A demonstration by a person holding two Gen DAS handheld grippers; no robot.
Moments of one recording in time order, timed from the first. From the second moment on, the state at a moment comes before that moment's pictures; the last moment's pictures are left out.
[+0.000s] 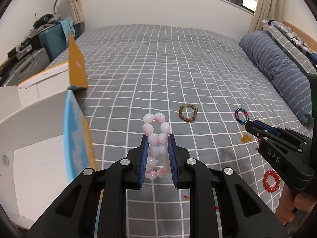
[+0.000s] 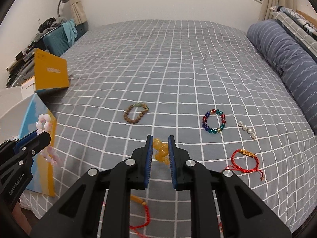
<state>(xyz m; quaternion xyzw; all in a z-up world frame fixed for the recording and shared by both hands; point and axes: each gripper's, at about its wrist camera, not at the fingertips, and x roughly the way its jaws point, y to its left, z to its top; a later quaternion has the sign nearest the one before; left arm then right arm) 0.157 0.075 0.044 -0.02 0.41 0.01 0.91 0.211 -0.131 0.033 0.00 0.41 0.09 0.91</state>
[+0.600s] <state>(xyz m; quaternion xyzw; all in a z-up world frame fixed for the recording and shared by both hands) 0.087 0.140 0.095 -0.04 0.38 0.06 0.92 0.159 -0.049 0.086 -0.02 0.38 0.15 0.91</state>
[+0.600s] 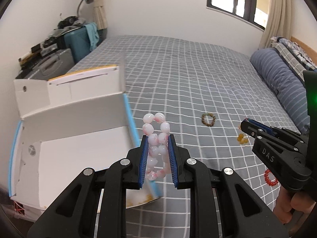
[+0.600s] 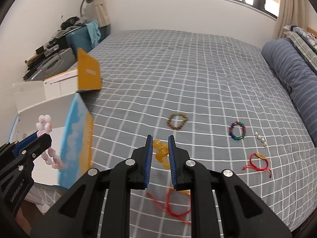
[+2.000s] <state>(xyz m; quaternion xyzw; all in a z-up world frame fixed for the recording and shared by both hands) 0.026 0.369 0.038 -0.12 0.44 0.22 0.86 0.136 0.199 0.027 -0.09 0.43 0.26 0.86</state>
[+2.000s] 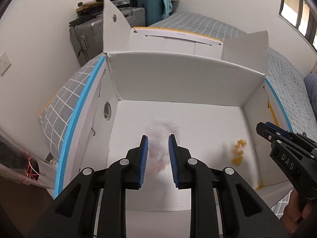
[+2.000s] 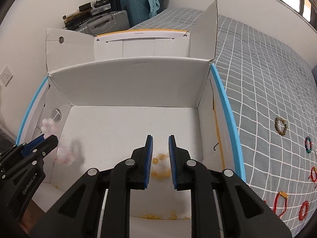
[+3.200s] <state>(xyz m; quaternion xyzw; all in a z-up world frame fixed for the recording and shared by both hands) 0.045 0.294 0.075 -0.08 0.38 0.19 0.90 0.141 0.082 0.082 -0.05 0.37 0.20 0.91</state>
